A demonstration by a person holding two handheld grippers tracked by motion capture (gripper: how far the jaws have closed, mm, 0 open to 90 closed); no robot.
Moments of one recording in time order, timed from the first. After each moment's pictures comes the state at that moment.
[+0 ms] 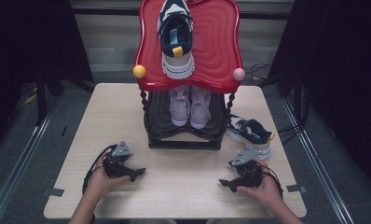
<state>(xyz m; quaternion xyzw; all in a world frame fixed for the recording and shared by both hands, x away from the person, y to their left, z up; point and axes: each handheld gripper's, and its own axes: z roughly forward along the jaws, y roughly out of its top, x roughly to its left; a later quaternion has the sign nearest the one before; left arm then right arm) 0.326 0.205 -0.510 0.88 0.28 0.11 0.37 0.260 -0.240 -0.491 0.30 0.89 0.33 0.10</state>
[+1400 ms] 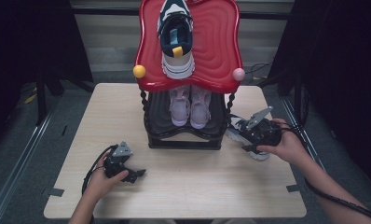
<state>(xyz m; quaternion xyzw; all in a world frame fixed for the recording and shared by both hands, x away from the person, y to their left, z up) 0.325 0.203 -0.510 0.88 0.28 0.10 0.37 0.342 -0.289 -0.404 0.25 0.94 0.19 0.12</state>
